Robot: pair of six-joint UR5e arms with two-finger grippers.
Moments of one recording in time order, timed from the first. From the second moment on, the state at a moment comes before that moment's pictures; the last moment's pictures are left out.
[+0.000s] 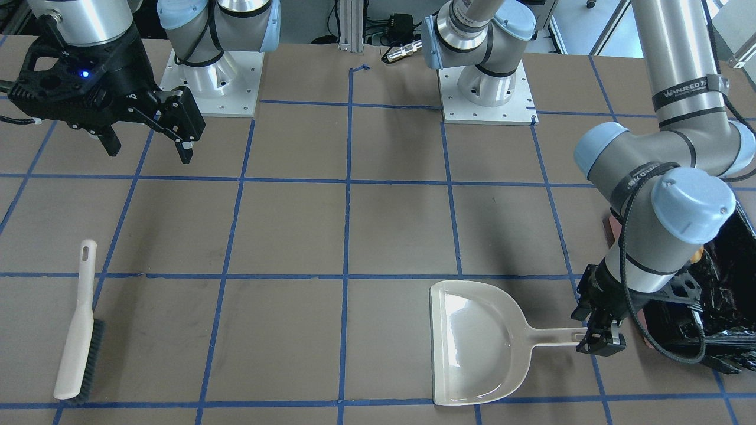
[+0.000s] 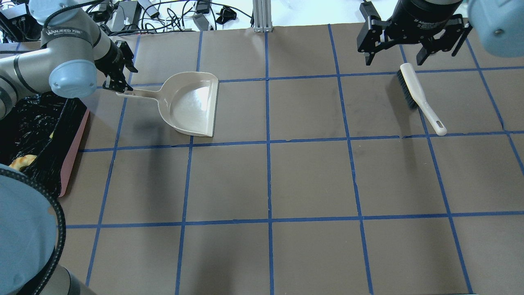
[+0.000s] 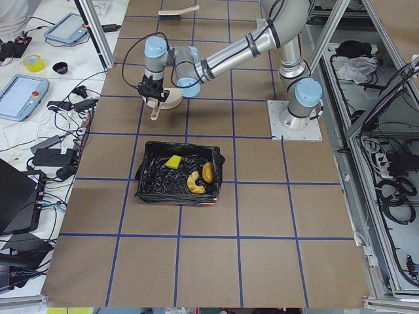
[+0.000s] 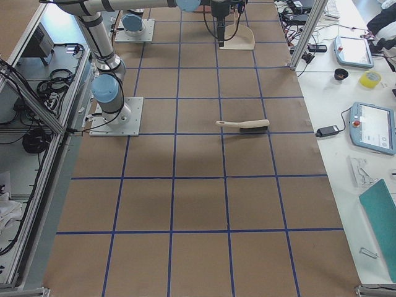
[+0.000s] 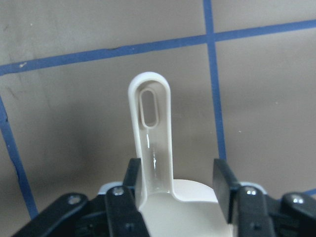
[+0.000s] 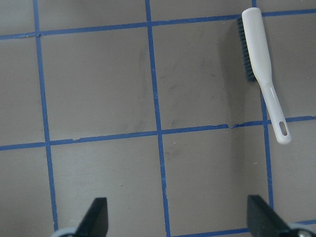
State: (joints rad) left arm -1.36 -1.99 -1.58 -0.88 1.54 -1.14; right arm 1.58 -1.56 1.49 -1.64 -1.61 0.10
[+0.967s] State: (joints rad) left arm -1.45 -1.78 -1.57 -0.92 1.39 -0.16; right arm 1.58 -1.57 1.49 -1.64 -1.61 0.10
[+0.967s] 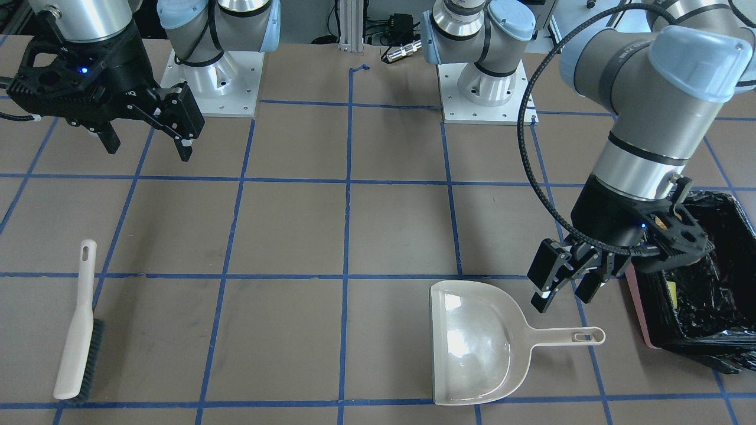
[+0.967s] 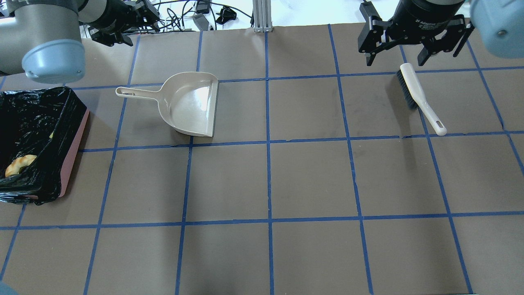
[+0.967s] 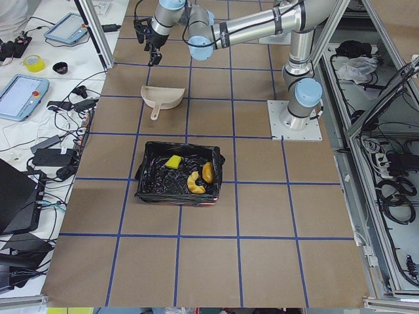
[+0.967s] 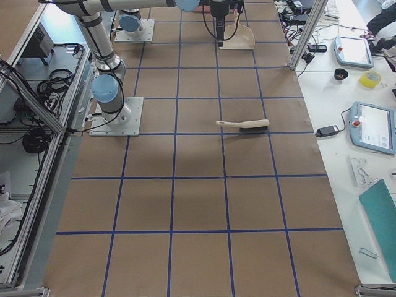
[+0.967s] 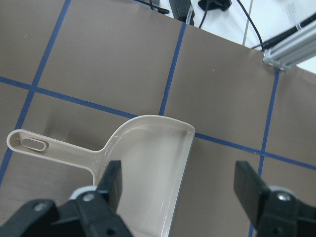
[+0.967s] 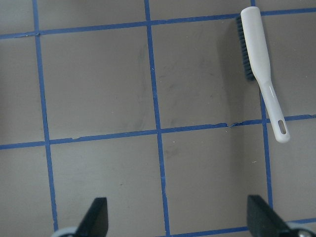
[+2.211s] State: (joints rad) left arm -1.45 -1.60 -1.57 -1.52 1.59 0.07; right arm 1.58 -1.57 1.49 -1.64 -1.61 0.10
